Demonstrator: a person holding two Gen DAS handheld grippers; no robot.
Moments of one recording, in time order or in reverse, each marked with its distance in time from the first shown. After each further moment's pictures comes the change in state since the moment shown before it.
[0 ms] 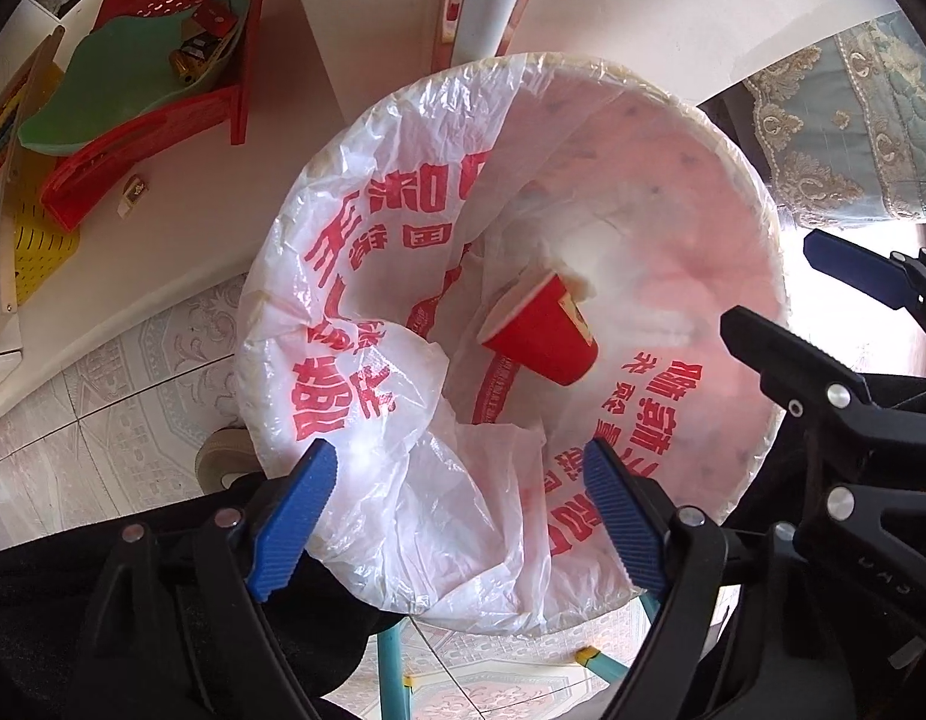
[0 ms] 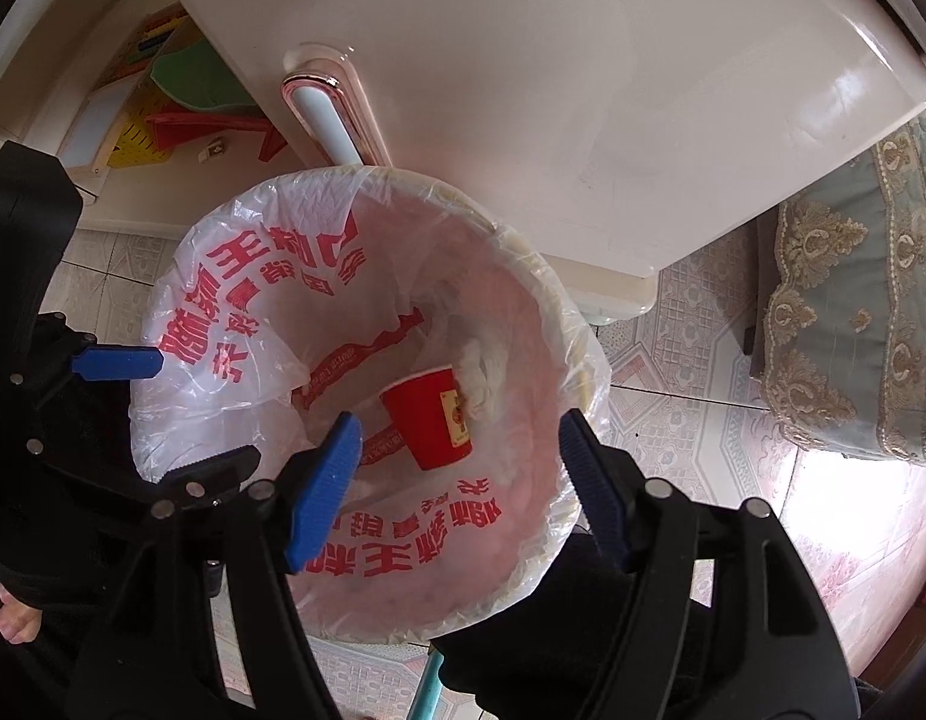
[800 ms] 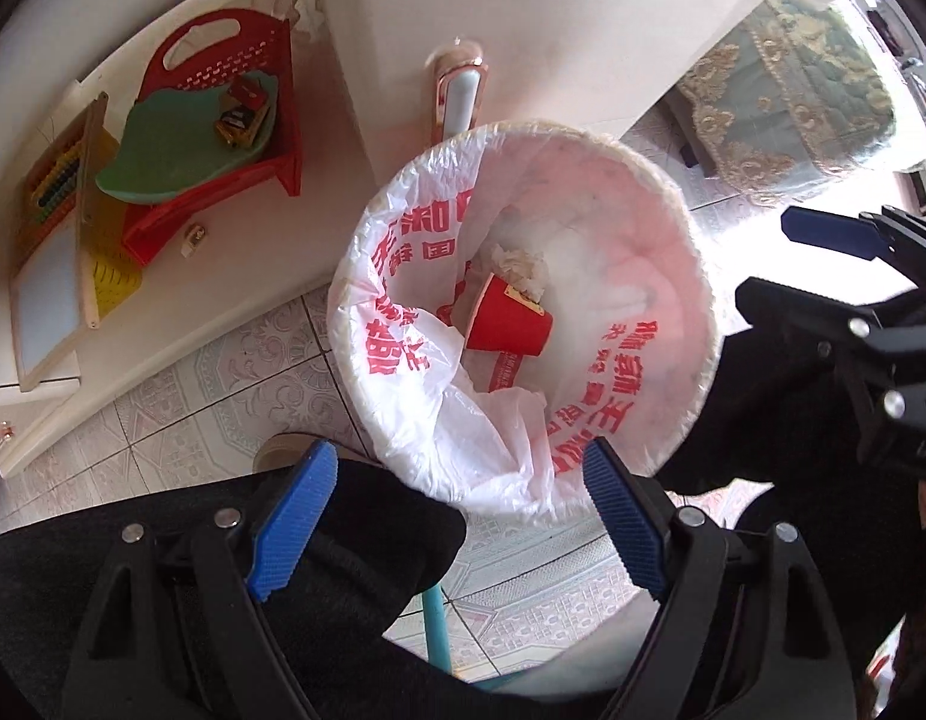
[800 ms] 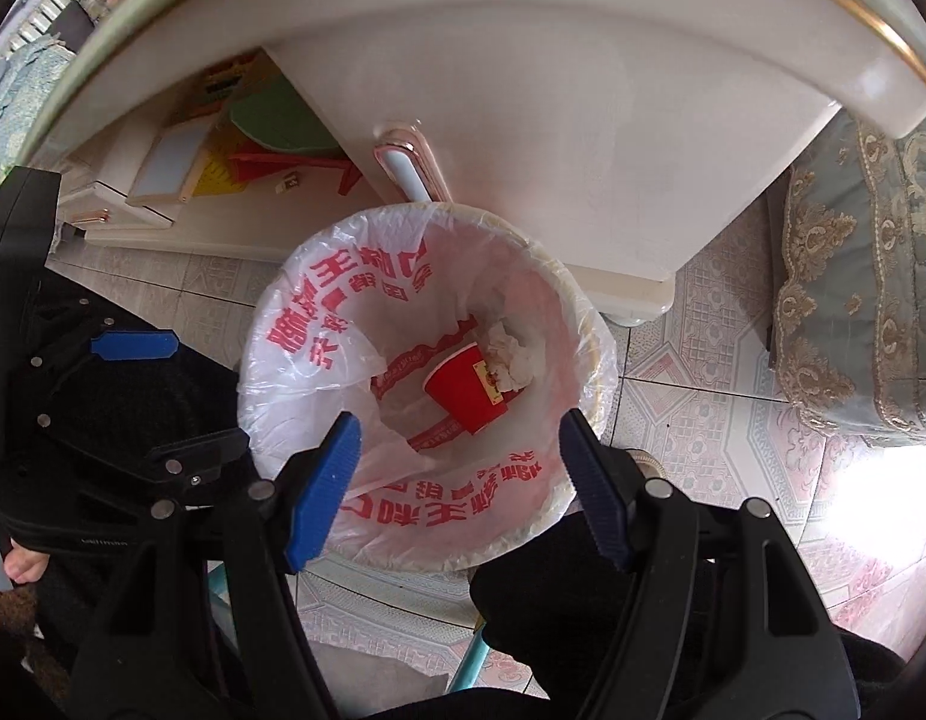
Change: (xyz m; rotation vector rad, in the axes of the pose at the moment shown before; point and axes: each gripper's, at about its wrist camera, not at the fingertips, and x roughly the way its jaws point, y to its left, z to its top) left arm -0.099 0.002 -0.052 0.125 -0.108 0.038; right arm -0.096 -0.011 -0.028 0.006 -0.107 0.182
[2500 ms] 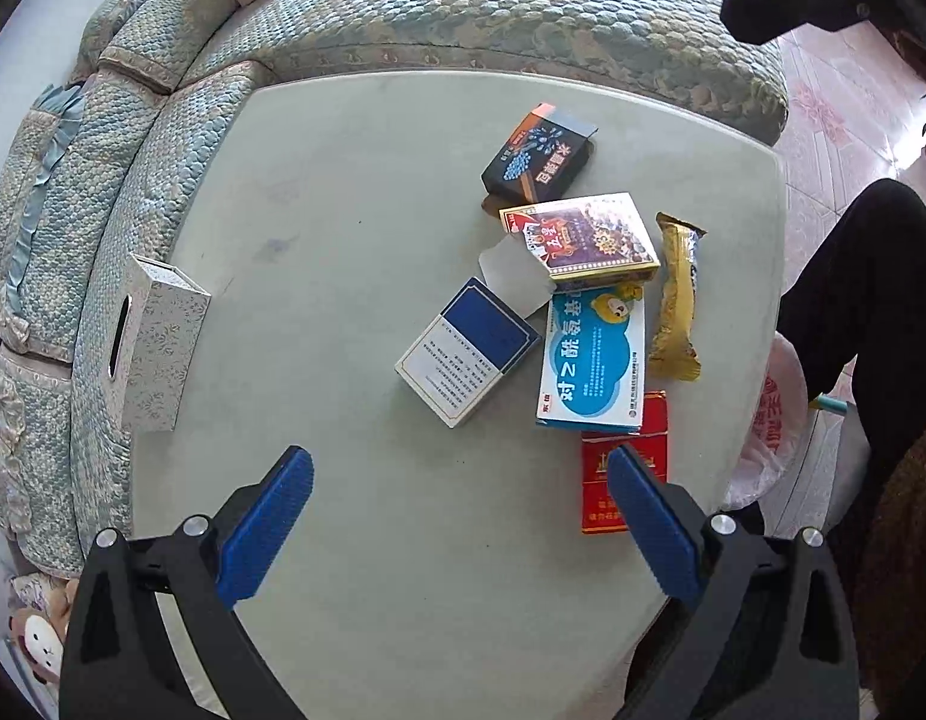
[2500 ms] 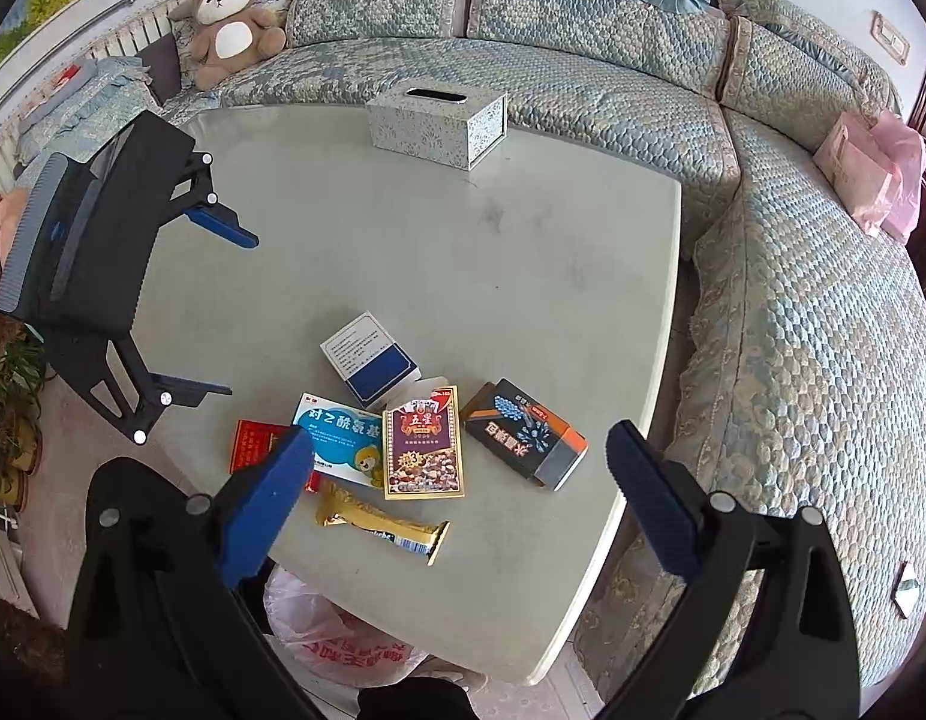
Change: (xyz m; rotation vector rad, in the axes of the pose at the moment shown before) left arm -0.257 0.044 0.241 0.841 -0.170 0.323; right arm -0.230 -0.029 0.282 -0.276 -0.279 -0.060
